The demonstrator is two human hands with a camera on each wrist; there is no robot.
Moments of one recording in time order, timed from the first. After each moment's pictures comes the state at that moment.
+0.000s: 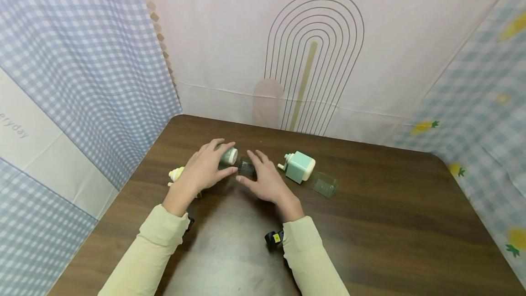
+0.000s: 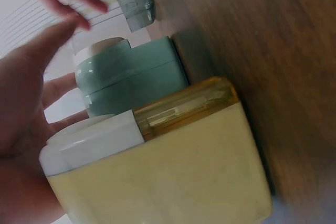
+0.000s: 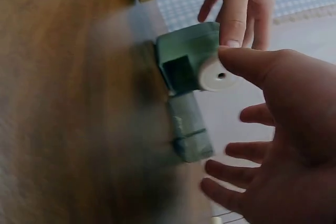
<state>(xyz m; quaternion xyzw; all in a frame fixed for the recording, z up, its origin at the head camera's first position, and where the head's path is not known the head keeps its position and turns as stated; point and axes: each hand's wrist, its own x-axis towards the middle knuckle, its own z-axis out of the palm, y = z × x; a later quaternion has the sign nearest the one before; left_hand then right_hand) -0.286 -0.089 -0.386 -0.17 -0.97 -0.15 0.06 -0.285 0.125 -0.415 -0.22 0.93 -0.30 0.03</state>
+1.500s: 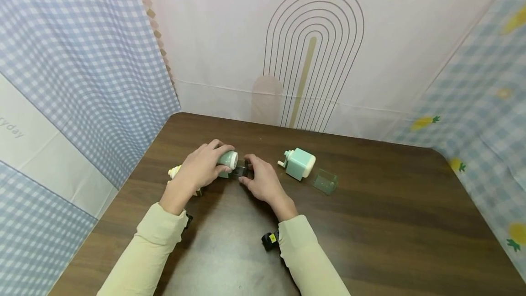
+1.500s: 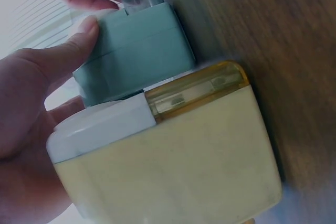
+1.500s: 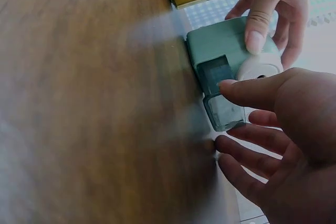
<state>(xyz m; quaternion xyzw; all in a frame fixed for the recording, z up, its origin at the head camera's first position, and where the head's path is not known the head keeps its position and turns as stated) -0.284 -0.092 -0.380 -0.20 -0.97 -0.13 0.05 -0.290 0.110 -0.437 -0.19 0.92 -0.34 -0.01</state>
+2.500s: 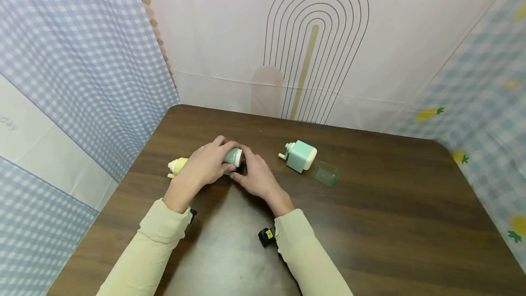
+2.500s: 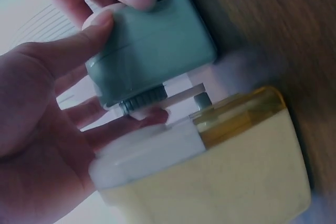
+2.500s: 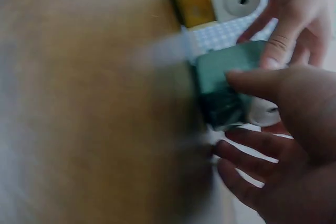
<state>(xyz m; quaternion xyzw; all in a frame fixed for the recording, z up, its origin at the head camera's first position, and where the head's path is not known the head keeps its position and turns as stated) -0.278 -0.075 -0.374 -0.20 -0.97 -0.13 -0.01 -0.289 0.101 -0.436 -0.22 0.92 -0.33 0.01</state>
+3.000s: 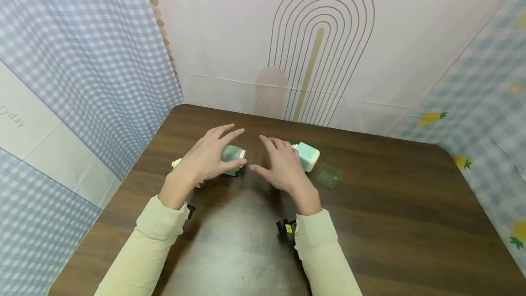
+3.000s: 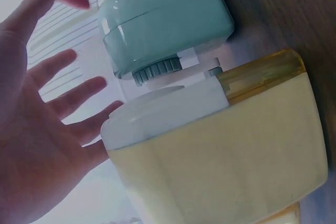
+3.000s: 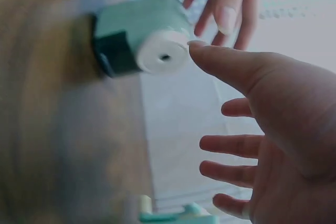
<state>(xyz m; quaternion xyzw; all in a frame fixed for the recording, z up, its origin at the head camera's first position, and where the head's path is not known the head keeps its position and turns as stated) -0.279 -0.090 -0.361 -0.23 -0.95 -0.18 0.05 -0.280 0.146 -0.381 -0.22 0.96 -0.18 -0.03</state>
